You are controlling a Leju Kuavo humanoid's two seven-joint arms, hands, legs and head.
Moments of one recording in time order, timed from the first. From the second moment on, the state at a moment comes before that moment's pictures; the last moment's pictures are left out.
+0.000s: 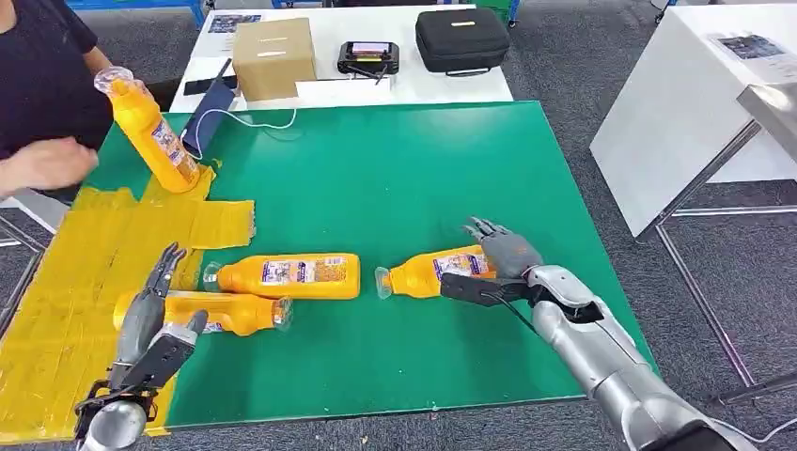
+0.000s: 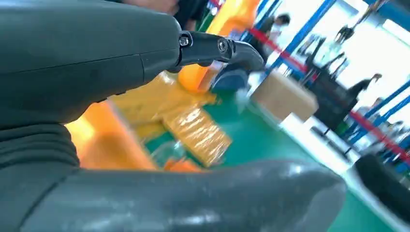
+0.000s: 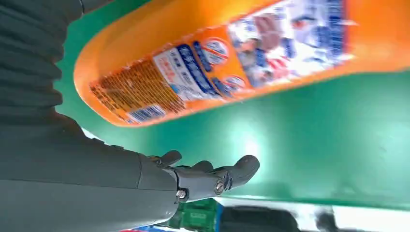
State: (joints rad) left arm 0.00 0.15 -0.02 -1.41 -0.59 0.22 -0.39; right arm -0.52 -0.23 0.57 -0.98 0.79 0.03 -0.06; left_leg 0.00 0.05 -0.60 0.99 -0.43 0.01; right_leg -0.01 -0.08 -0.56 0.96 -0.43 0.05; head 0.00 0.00
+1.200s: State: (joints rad) left arm 0.09 0.04 0.22 -1.56 0.05 -0.27 -0.42; right arm -0.71 0.11 0.77 -0.48 0.91 -0.09 0.18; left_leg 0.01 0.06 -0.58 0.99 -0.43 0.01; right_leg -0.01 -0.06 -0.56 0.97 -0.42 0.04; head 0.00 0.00
